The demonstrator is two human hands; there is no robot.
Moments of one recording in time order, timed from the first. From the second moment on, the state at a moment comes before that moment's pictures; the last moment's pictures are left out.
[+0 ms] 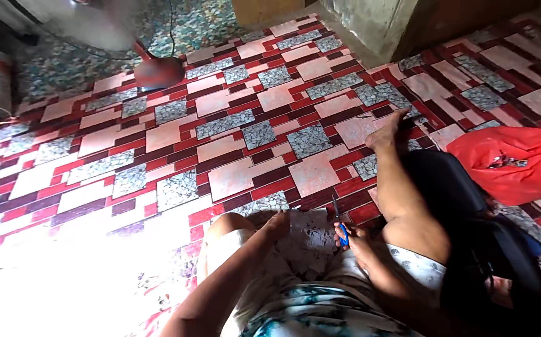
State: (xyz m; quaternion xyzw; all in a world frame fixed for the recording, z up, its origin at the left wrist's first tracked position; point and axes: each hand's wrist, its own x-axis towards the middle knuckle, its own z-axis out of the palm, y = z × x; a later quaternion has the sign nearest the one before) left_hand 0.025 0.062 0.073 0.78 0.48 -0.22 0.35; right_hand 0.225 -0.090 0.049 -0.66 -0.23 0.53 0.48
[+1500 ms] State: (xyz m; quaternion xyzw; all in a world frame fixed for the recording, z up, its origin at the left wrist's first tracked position) left_hand -0.002 -0.008 0.041 0.44 0.53 0.15 0.71; right_hand 0.199 -0.103 0.035 -0.57 -0.43 0.64 0.30
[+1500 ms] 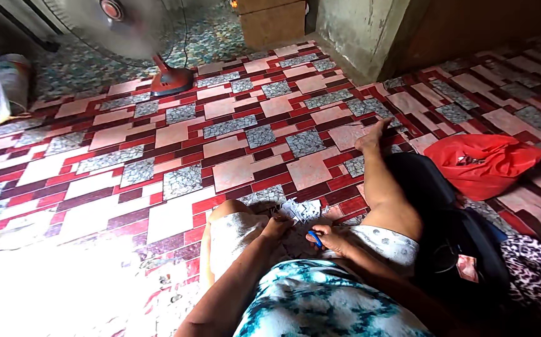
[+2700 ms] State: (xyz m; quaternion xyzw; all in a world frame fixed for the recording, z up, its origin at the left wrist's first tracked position) left_hand 0.000 -0.009 0.041 0.44 0.52 0.14 0.72; right_hand 0.200 -0.101 0.035 -0.57 -0.44 0.63 0.29
